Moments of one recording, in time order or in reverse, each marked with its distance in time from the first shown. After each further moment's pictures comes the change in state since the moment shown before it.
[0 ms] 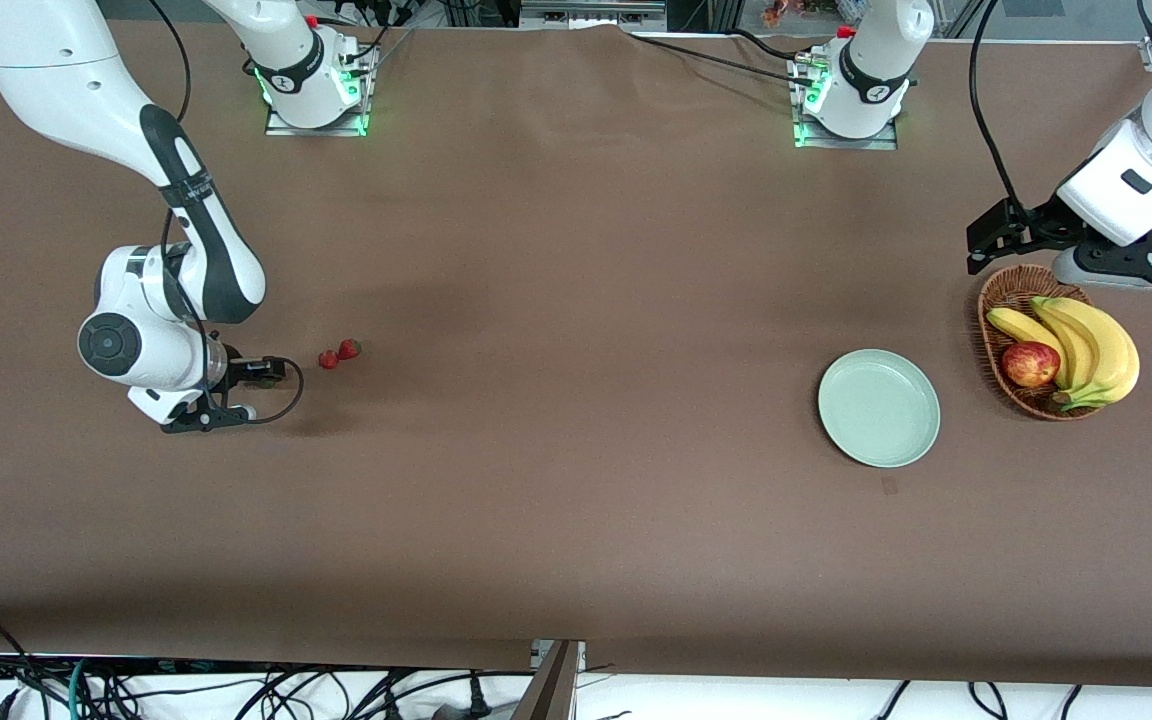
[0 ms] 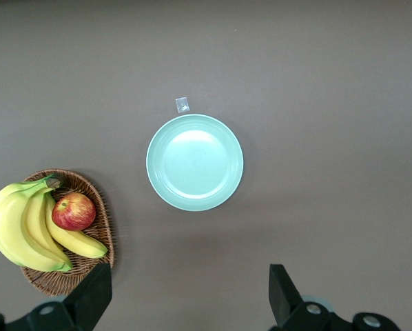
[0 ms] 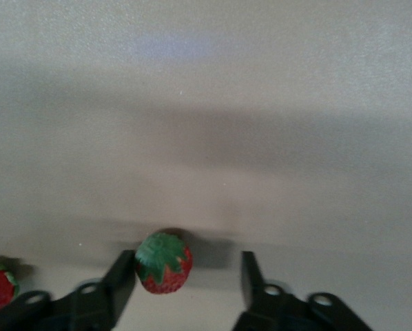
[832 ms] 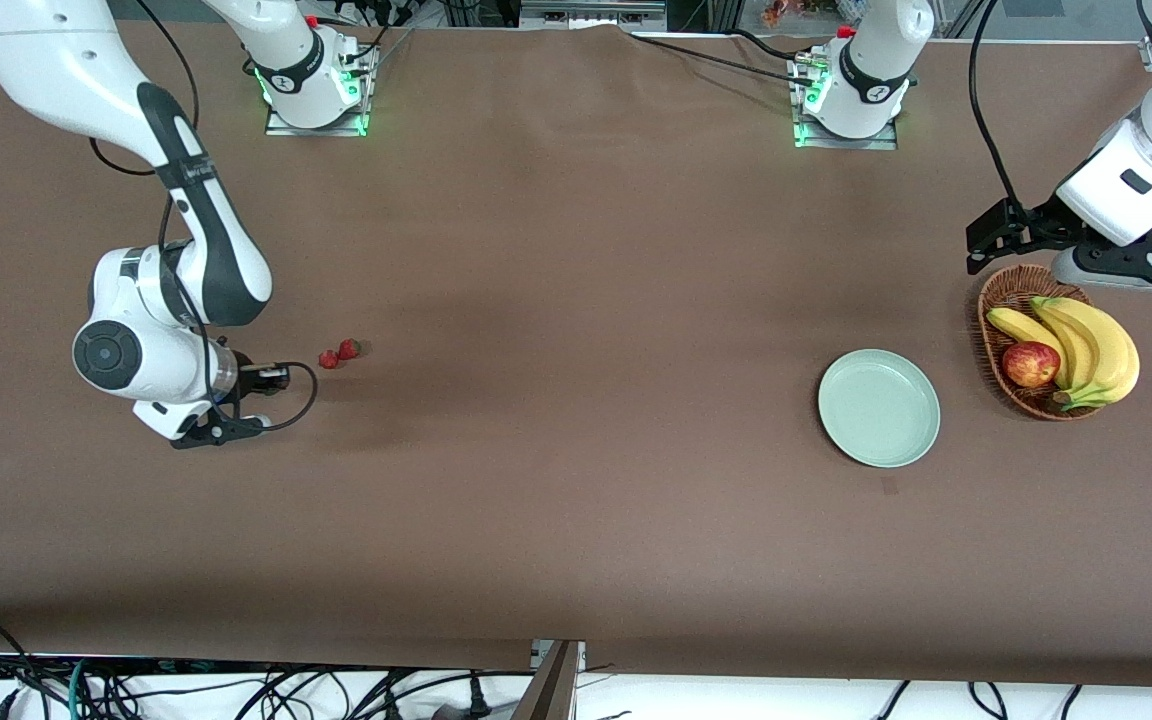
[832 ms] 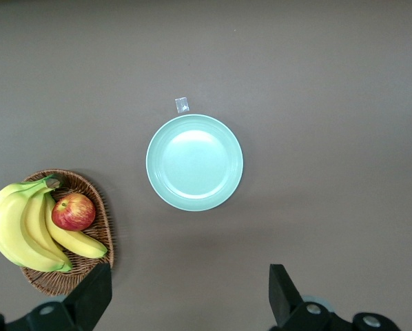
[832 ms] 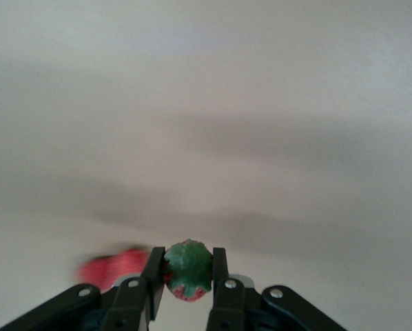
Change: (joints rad) left arm 0.000 0.000 -0.001 0.000 0.000 0.000 0.000; right arm 0.004 -0.031 0.143 0.198 0.012 -0.247 0.100
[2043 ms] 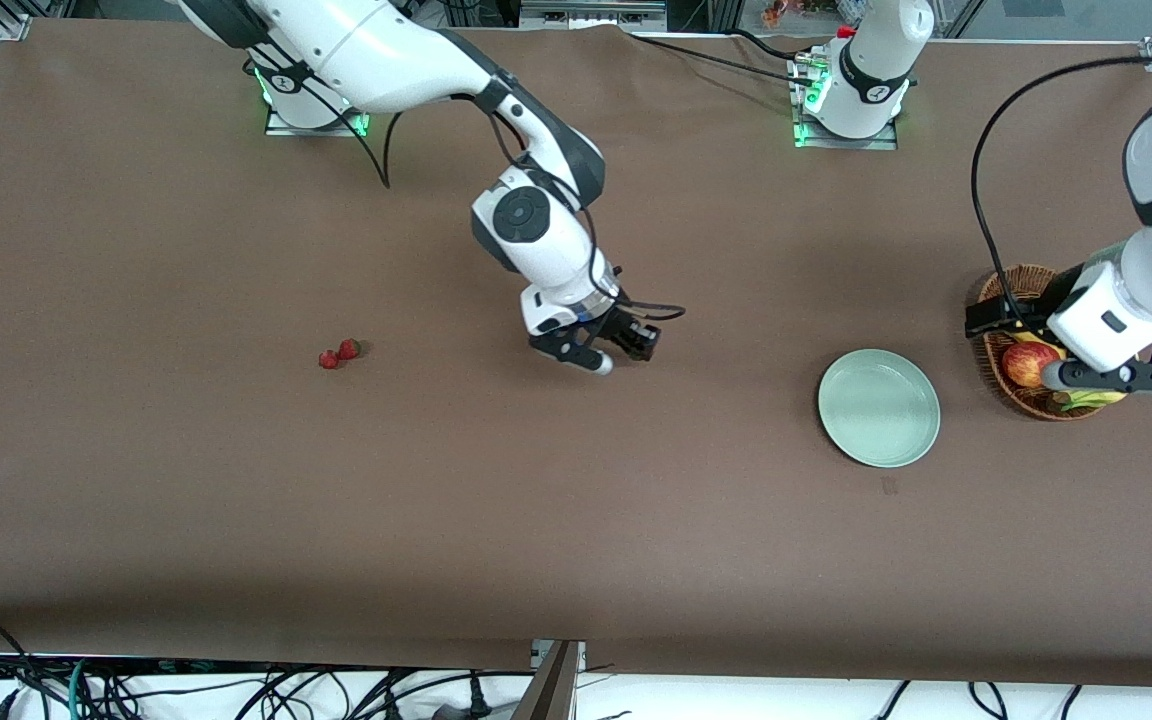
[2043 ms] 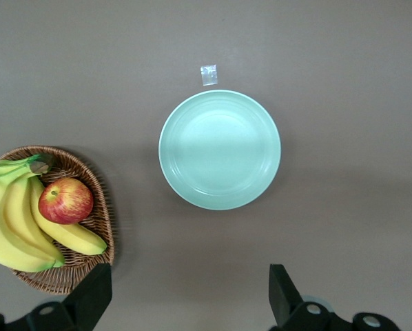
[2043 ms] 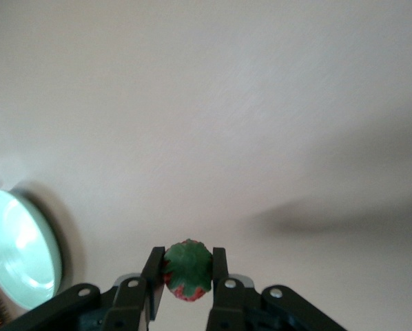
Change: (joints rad) left arm 0.078 0.262 0.014 0.085 0.000 -0.003 0.000; right arm 0.644 0.322 0.103 0.318 0.136 0.637 1.181
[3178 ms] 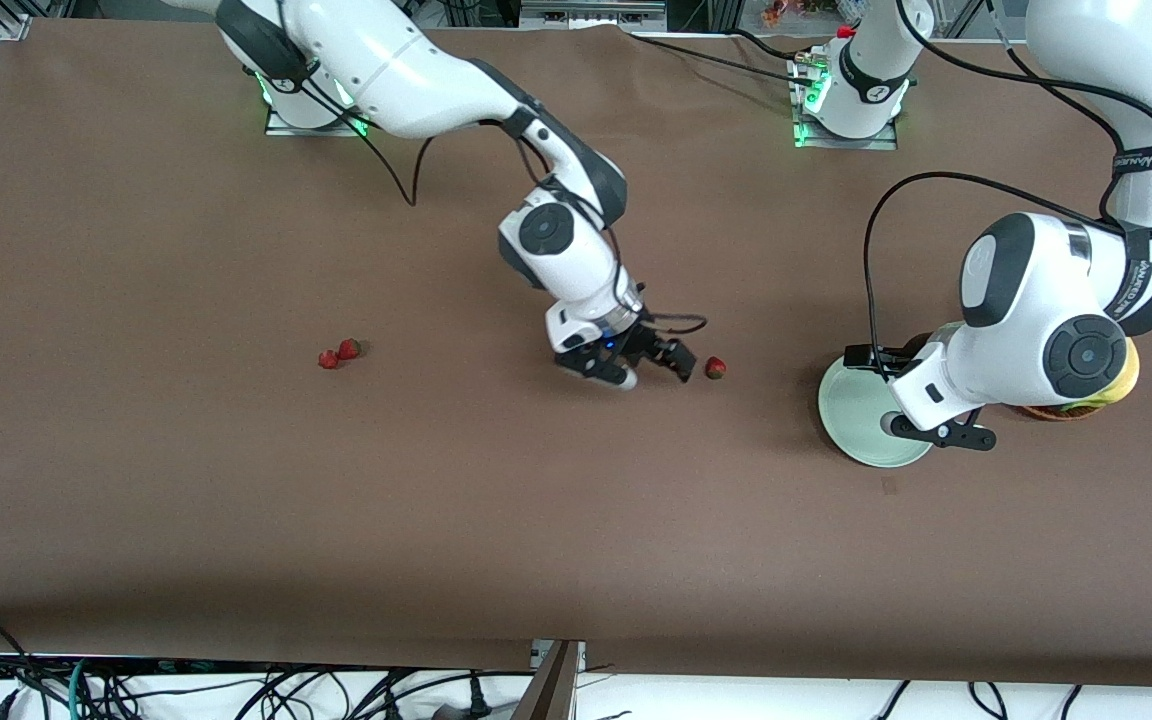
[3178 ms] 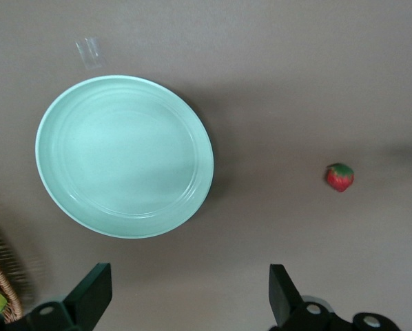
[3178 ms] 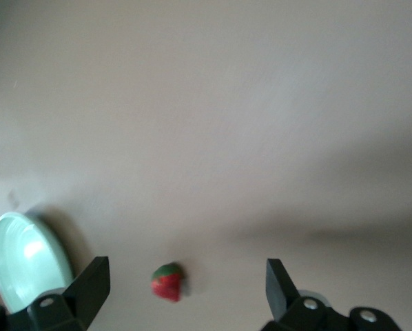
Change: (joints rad) left arm -0.117 0.214 -0.023 0.020 -0.061 0.064 0.013; right arm -0.002 0.064 -0.061 0.192 -0.001 -0.160 -0.059
